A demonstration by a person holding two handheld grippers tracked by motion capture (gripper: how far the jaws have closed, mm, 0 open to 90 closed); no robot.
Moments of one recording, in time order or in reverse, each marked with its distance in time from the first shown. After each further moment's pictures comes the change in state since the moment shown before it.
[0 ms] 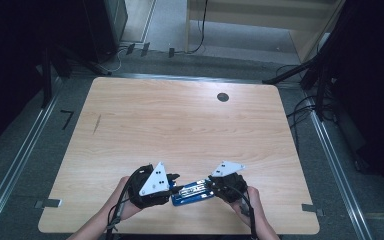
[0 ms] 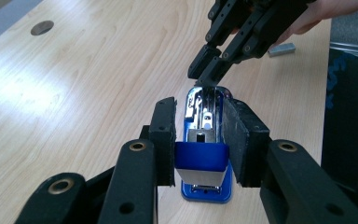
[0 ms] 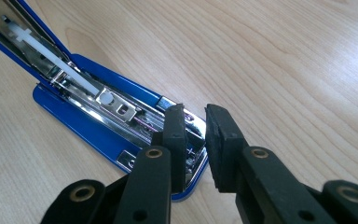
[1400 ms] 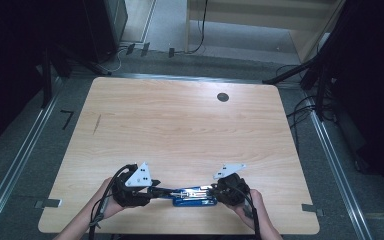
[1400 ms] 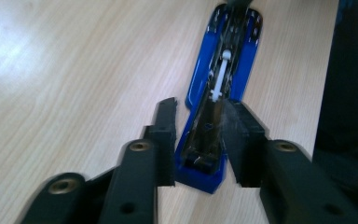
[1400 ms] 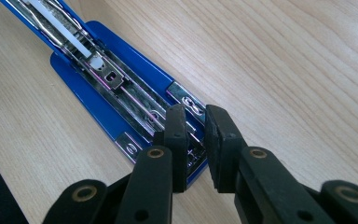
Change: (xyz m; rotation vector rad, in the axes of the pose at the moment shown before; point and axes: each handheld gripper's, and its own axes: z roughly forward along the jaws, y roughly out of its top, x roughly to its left) left arm 0.025 -0.044 -0.006 0.177 -0.095 -0.094; right arm -0.001 -0.007 -0.003 0.125 0.079 0.061
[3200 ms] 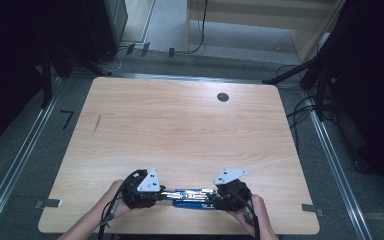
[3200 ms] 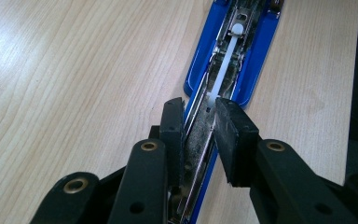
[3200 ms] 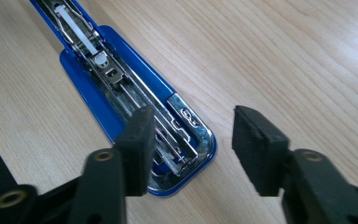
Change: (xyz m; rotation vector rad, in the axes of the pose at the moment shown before) left arm -0.002 -0.010 0.035 0.042 -0.007 0.055; right arm 0.013 -0.005 -0.012 -0.035 -0.056 -0.049
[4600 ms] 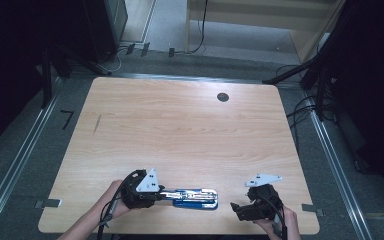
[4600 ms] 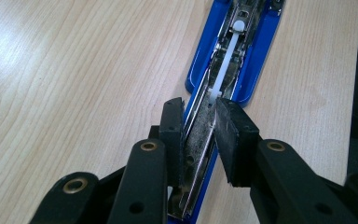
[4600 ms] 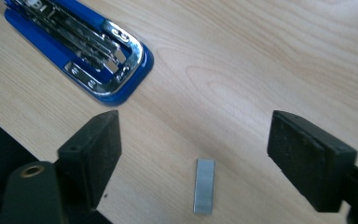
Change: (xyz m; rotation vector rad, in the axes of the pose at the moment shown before) left arm 0.000 -0.002 -0.002 0.001 0.005 0.003; right arm -0.025 -0.042 -0.051 0.080 -0.091 0.217
